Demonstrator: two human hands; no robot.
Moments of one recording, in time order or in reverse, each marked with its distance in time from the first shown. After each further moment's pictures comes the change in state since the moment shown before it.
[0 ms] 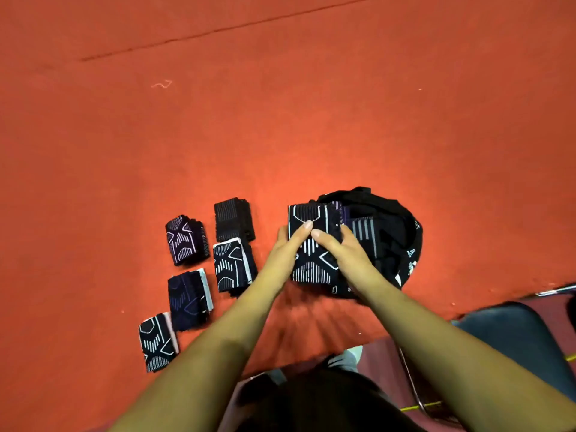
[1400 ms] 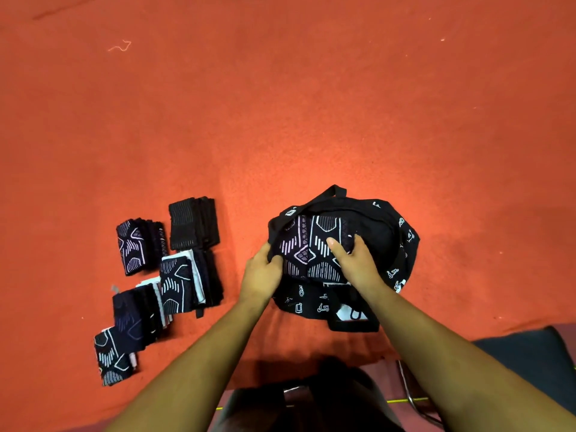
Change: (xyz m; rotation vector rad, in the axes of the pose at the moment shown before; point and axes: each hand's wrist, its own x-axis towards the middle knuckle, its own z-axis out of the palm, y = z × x) left_hand 0.111 -0.050 0.065 0.534 0.338 -0.104; right_hand 0.142 0.089 -0.155 -0.441 0.209 0.247
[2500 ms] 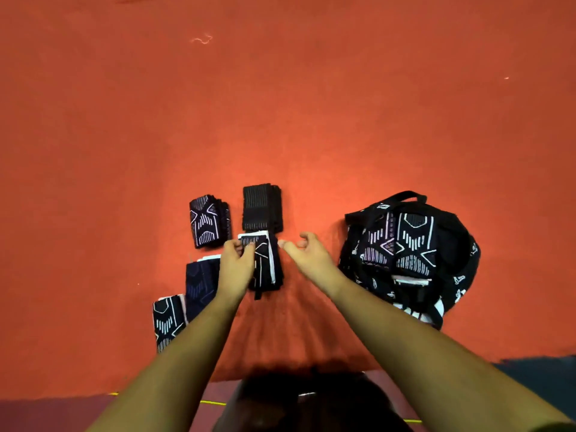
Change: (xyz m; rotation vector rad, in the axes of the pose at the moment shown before) left_hand 0.008 -0.130 -0.185 -0.290 0.247 -0.095; right_hand -0.108 -0.115 0.216 -0.130 -0.290 -0.082
